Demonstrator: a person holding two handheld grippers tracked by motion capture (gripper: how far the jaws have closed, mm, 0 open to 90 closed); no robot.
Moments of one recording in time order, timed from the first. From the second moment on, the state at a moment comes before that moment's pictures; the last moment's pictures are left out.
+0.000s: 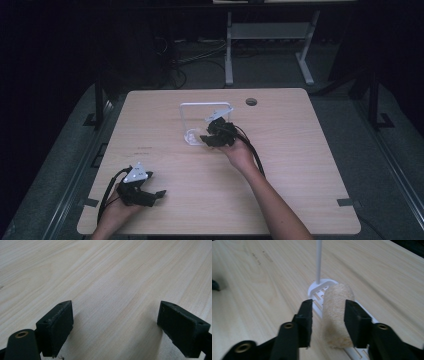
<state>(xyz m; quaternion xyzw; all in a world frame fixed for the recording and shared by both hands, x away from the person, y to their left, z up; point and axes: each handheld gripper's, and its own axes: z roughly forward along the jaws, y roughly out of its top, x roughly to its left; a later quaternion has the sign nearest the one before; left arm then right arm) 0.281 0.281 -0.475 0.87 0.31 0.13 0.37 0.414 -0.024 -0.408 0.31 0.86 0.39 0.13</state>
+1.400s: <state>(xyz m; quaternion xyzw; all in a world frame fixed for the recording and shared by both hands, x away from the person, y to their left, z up) 0.281 0.281 -0.475 0.87 0.31 0.13 0.37 0.419 -0.042 -0.452 0.32 0.88 0.34 0.11</state>
